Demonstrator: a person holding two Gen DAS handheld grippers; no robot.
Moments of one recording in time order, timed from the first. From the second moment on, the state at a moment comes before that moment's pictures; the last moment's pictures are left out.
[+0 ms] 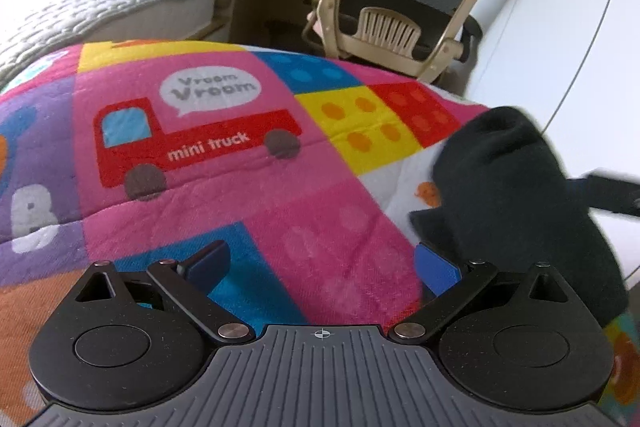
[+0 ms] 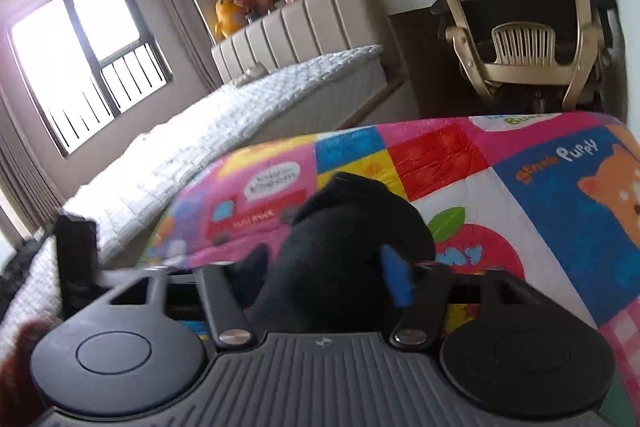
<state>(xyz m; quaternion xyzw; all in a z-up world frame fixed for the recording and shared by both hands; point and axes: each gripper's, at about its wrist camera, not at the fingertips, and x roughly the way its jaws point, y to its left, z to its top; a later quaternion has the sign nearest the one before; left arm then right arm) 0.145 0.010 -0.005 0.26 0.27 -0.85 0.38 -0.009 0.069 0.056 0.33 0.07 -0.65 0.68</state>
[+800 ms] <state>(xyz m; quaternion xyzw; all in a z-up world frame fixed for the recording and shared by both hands) 0.154 0.023 -0.002 0.25 0.23 -0.83 0.44 -0.012 0.065 0.032 0.37 0.03 -0.65 0.67</state>
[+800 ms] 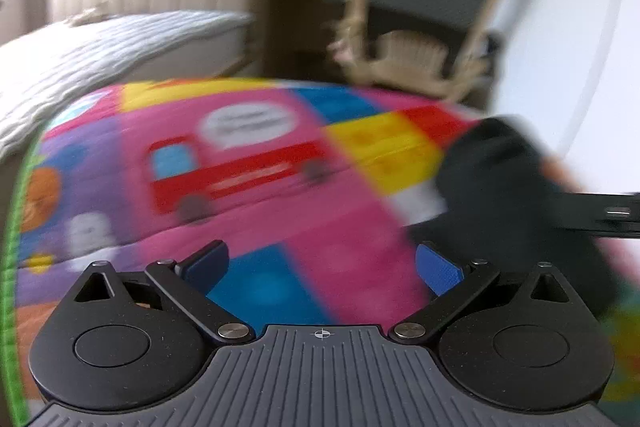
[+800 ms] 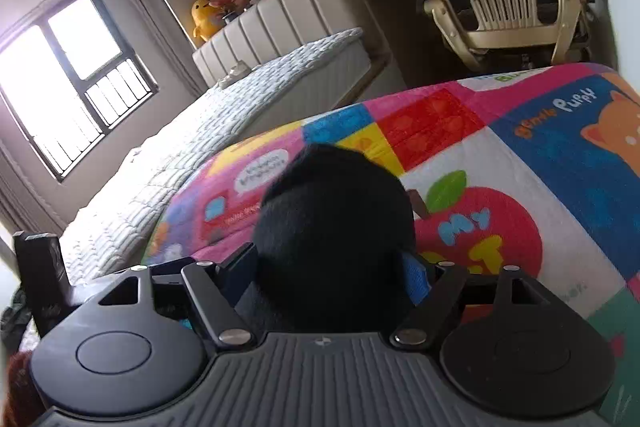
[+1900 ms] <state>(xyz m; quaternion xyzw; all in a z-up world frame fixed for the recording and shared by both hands) 0.148 0.054 -0.013 0.19 0.29 -0.86 0.37 0.005 0.010 0.047 0.33 0.09 -0.65 0.68</state>
